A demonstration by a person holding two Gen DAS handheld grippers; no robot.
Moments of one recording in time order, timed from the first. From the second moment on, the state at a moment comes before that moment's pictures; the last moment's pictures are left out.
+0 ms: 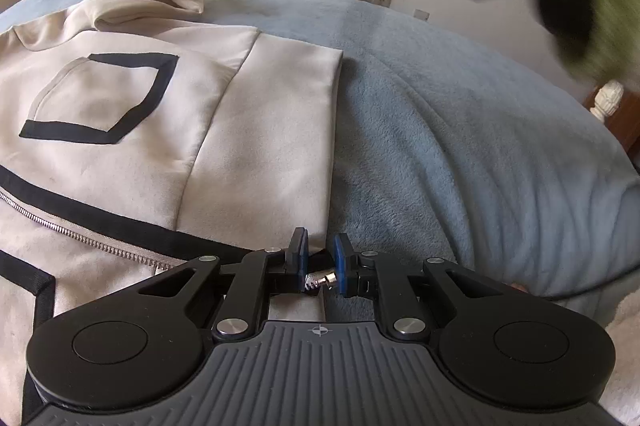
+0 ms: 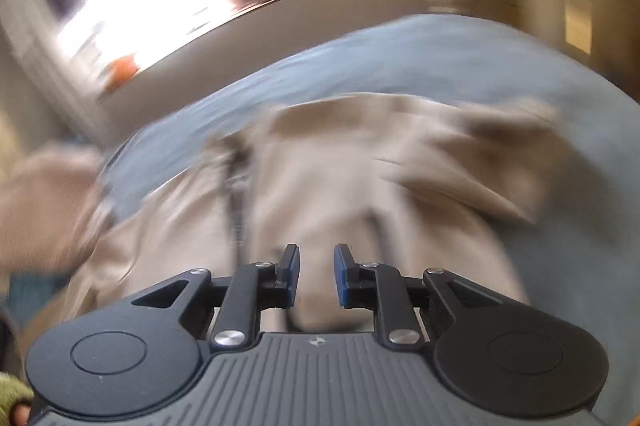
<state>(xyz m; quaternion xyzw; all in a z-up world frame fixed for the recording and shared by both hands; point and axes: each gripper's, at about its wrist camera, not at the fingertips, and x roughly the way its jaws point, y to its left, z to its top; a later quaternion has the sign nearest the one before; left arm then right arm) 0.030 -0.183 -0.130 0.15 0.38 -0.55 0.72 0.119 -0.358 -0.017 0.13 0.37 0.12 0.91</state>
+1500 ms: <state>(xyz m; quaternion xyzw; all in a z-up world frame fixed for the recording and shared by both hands) 0.061 -0.183 -0.152 0.03 0.45 -0.56 0.69 0.340 -0.166 -0.105 -0.17 0.32 0.25 0.90</state>
